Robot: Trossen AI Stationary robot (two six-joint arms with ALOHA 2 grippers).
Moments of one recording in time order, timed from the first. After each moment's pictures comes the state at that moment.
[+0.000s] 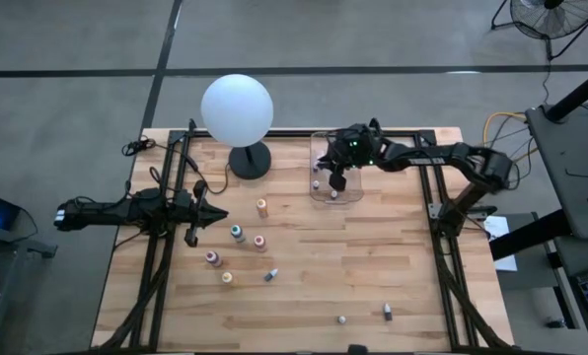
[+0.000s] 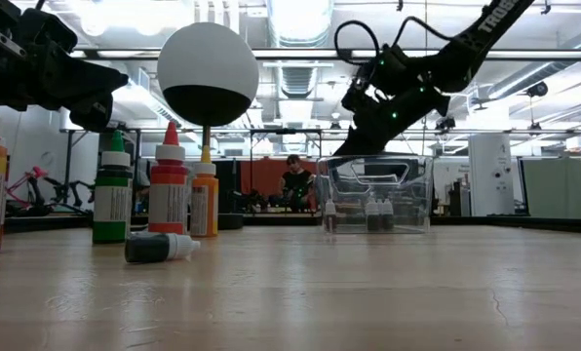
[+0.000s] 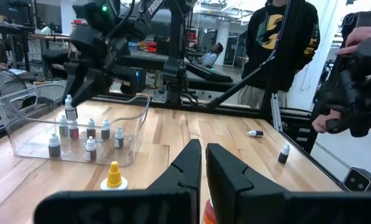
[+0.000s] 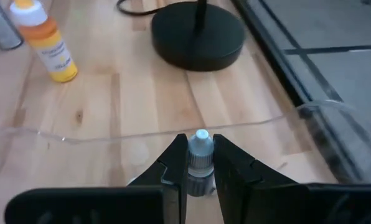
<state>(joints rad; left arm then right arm) -0.02 0.04 0.01 0.02 0.02 -0.13 -0.53 1.62 0.85 0.17 -0.27 -0.25</state>
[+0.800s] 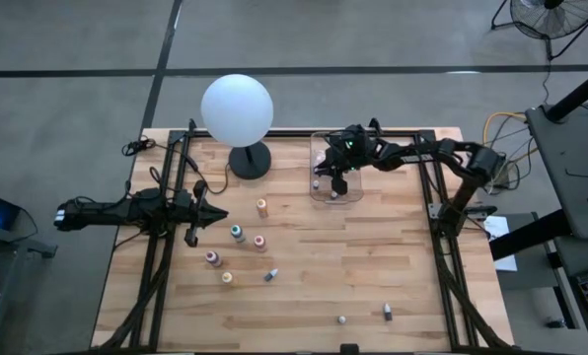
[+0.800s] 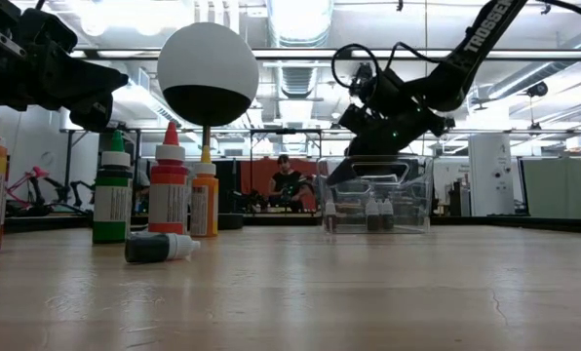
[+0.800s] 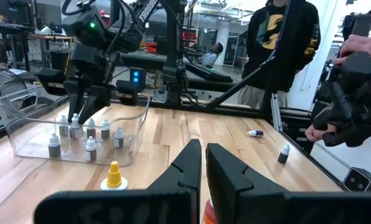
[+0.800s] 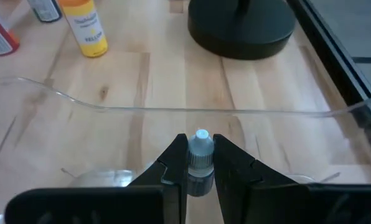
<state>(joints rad) -0.02 0.04 0.01 0.02 0.02 -0.13 -0.57 1.73 0.85 0.23 -0.45 -0.34</state>
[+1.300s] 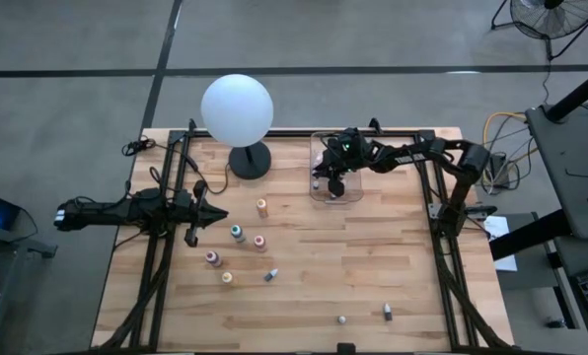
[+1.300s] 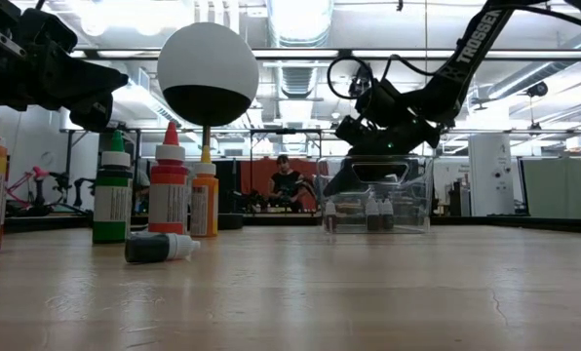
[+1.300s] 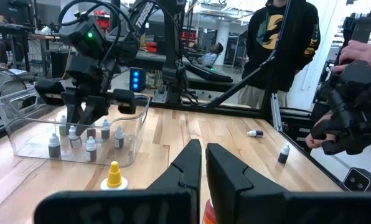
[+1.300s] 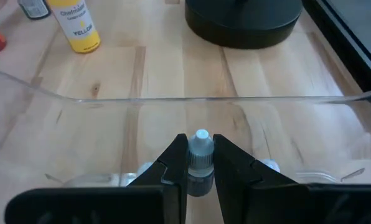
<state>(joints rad) -0.02 0.04 0.01 0.02 0.02 -0.13 -0.57 1.81 0.85 0.30 -0.45 -0.30</state>
